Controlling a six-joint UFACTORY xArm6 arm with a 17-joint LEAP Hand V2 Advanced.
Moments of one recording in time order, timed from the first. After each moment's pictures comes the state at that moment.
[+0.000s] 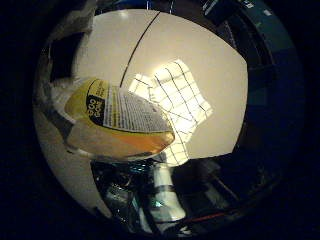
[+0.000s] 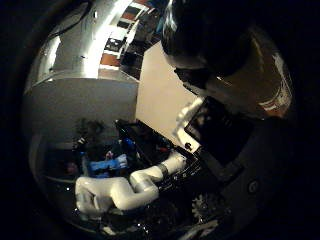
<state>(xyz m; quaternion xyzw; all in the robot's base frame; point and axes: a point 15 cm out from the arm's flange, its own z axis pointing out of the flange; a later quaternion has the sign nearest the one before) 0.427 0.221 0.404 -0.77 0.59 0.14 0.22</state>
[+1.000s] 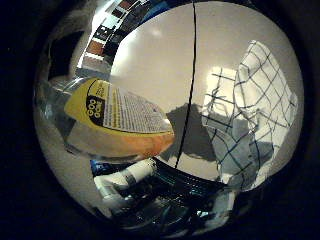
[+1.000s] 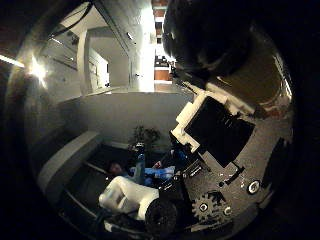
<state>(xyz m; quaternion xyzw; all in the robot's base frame) 0.408 0.264 0.319 -0.66 0.52 0.34 0.42</state>
